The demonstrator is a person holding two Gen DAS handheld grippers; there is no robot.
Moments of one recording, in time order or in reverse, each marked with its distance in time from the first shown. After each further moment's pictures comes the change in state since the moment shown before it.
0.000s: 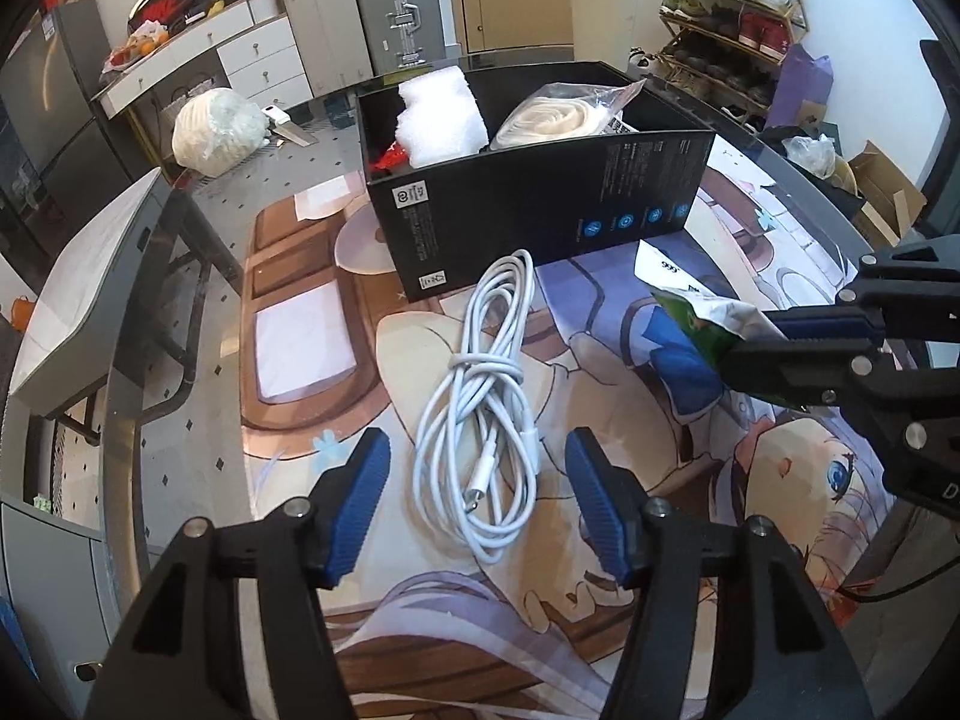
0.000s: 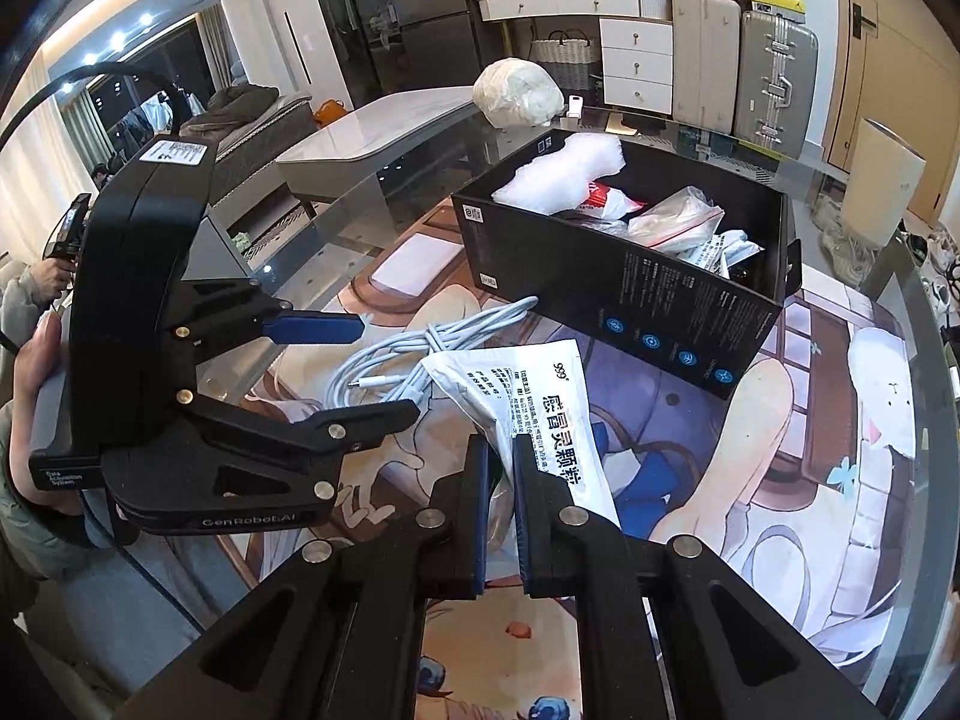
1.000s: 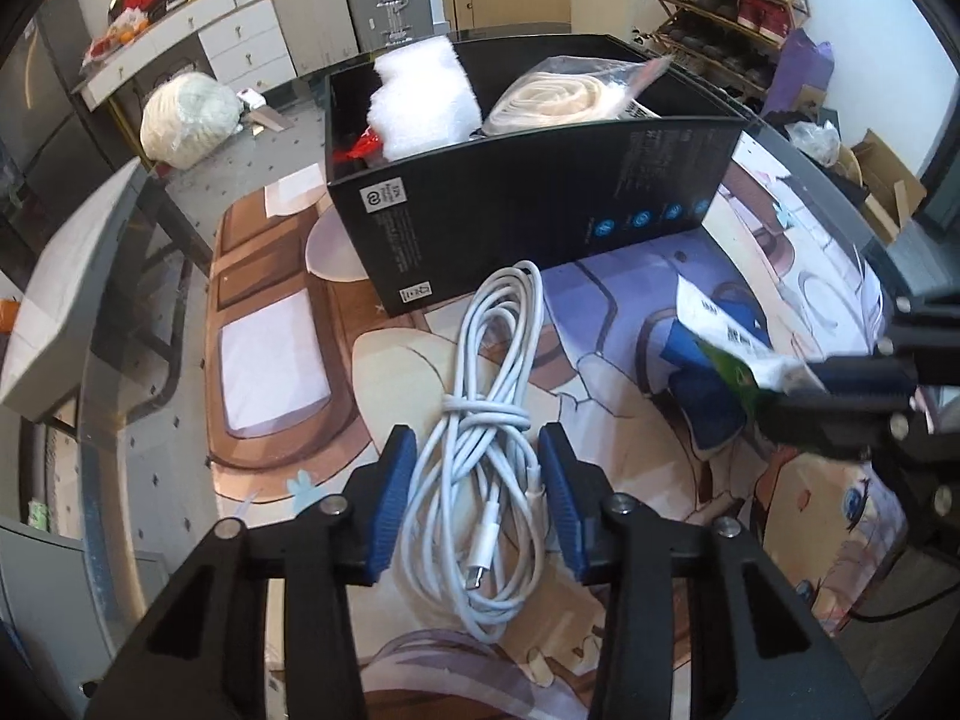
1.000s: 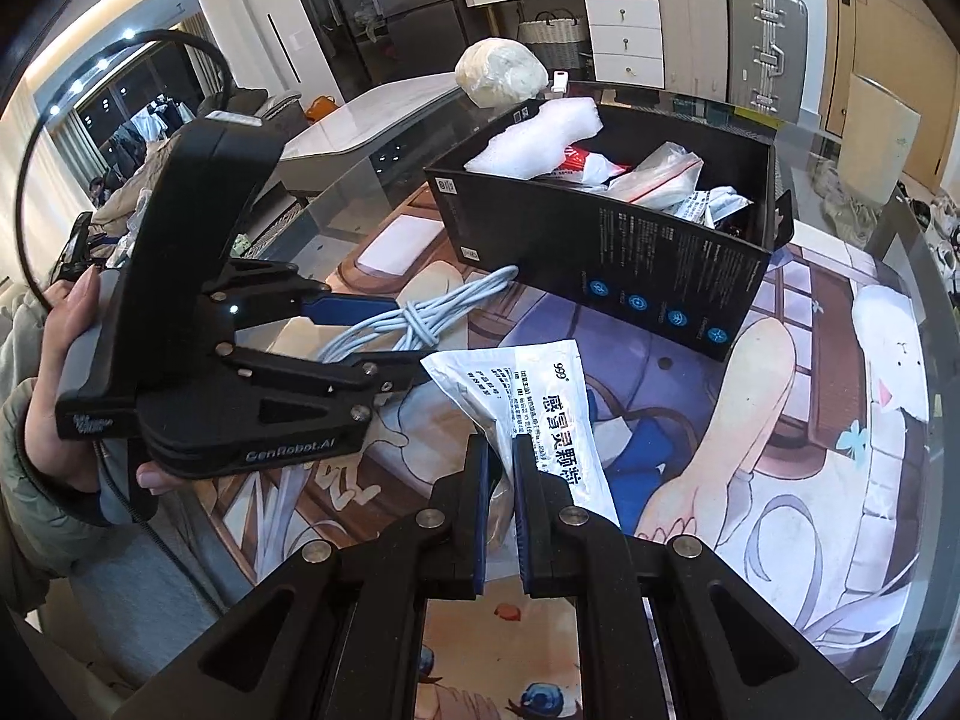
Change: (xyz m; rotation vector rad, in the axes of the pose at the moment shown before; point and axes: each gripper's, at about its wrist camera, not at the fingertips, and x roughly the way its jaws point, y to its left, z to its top) left arm 0.027 -0.001 0.017 0.014 0.060 -0.022; right arm 0.003 -0.015 -0.008 0.056 0.039 0.023
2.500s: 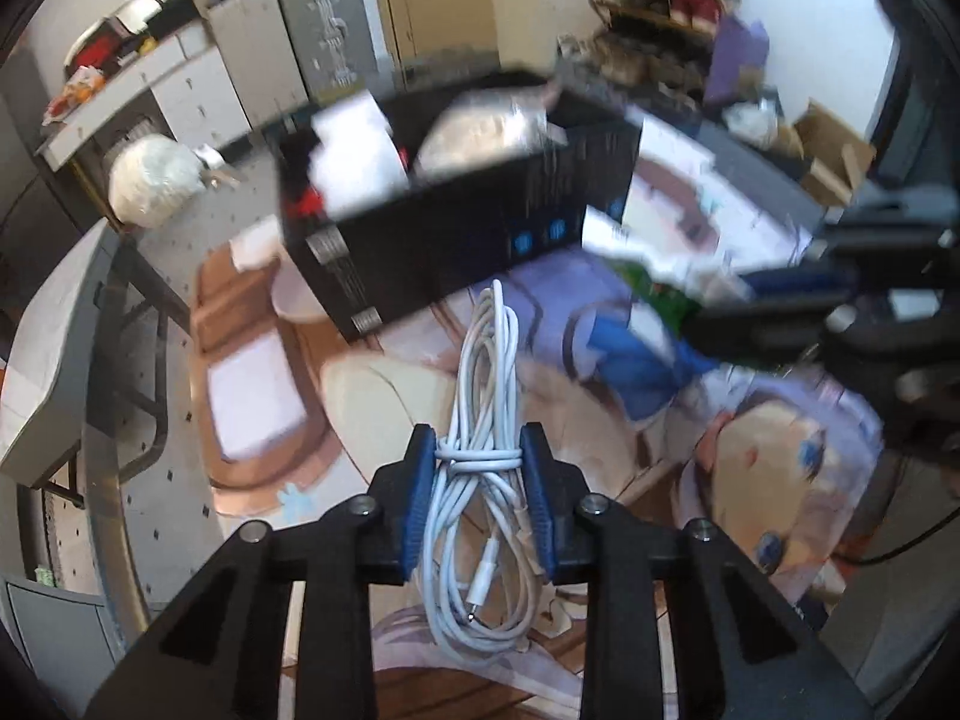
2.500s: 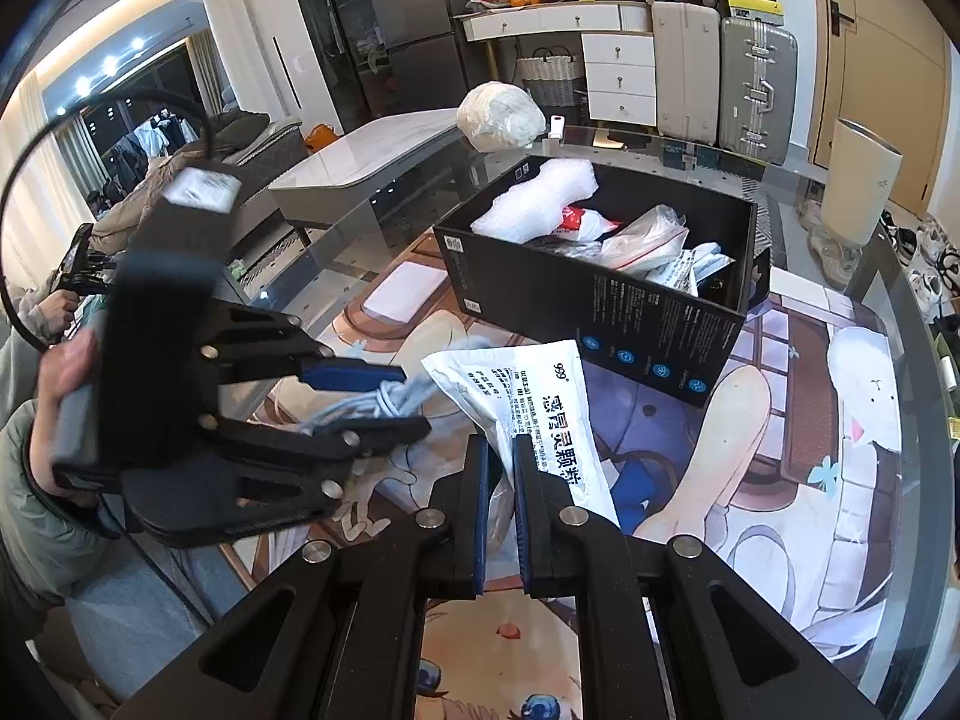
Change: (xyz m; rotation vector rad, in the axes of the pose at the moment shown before) left arm -0.027 -0.014 -0.007 0.128 -0.067 -0.065; right arm -0.016 0.007 0.008 -0.013 -0.096 -0.028
